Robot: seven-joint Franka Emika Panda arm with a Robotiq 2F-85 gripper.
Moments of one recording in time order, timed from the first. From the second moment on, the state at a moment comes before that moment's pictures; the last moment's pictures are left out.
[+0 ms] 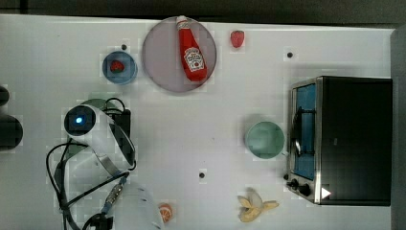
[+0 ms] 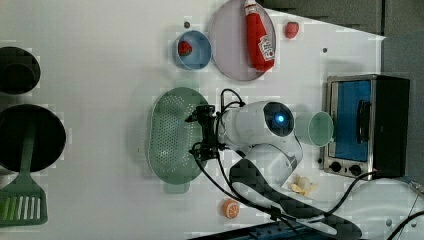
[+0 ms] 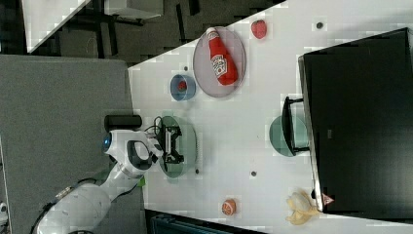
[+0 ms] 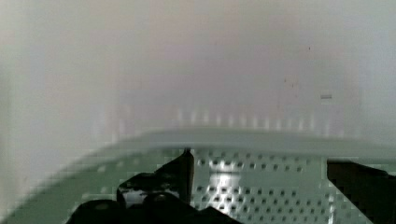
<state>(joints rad) 0.14 0.57 0.39 -2.14 -0.16 0.98 1.39</state>
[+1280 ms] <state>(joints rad) 0.18 0.53 0.26 -2.21 -0.15 1.09 1.41</state>
